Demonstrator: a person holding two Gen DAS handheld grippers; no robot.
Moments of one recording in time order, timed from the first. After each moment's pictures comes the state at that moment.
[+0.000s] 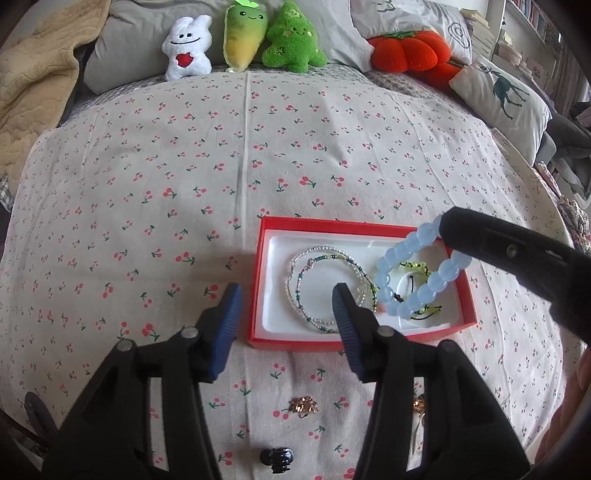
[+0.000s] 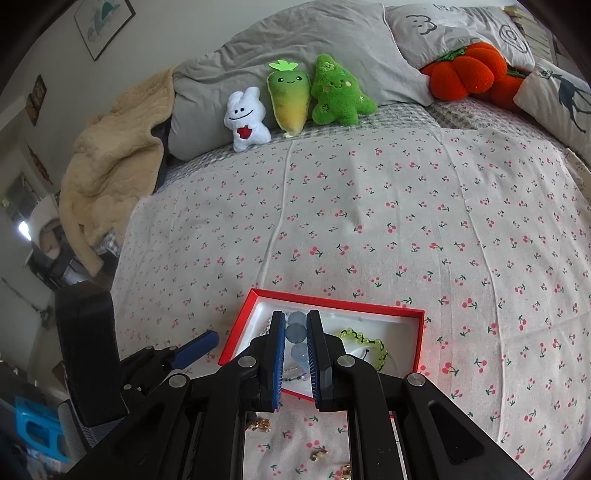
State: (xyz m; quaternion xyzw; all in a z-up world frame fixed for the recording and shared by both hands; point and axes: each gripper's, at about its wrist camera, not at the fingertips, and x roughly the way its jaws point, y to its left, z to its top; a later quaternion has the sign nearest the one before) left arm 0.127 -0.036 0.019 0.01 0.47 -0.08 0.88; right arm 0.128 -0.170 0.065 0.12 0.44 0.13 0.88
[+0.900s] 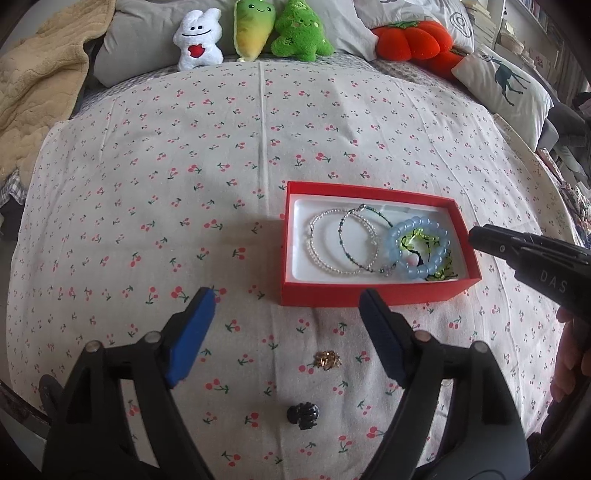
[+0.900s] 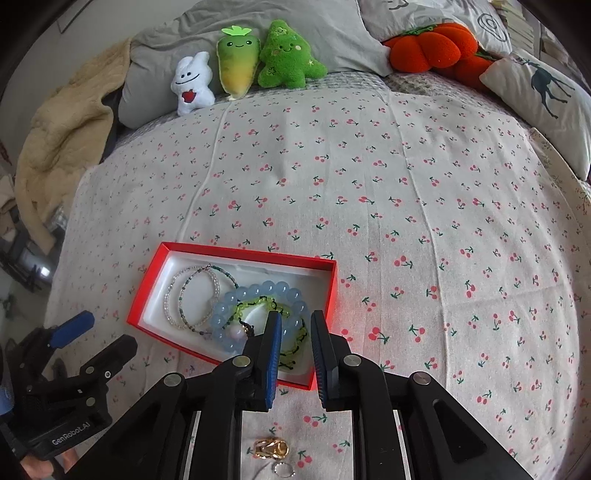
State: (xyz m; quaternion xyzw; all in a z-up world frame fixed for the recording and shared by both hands) left arm 0.099 -0.016 0.021 0.02 0.49 -0.07 0.87; right arm 0.119 -0.207 0.030 0.06 0.50 0.05 0.86
